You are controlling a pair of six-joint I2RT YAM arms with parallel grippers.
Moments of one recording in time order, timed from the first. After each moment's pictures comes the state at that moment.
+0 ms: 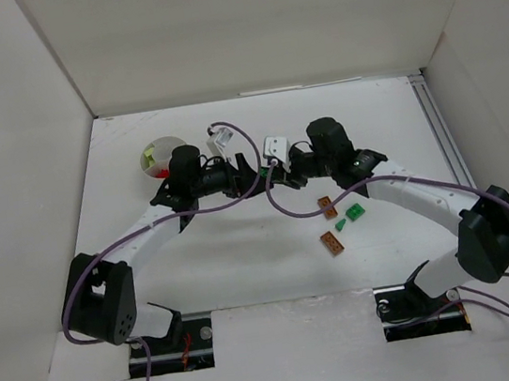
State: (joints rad) left arm -0.43 1.38 0.82 0.20 0.75 -0.54; right arm 0.63 1.44 1.08 -0.13 -0.48 -0.61
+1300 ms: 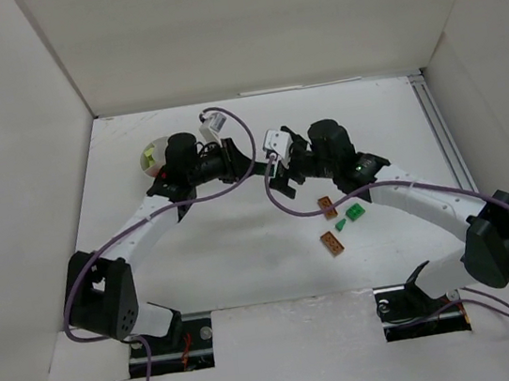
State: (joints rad) left arm -0.42 1.41 0.93 0.15 0.66 -0.56; right arm 0.67 1.40 1.06 -0.05 -0.36 -0.50
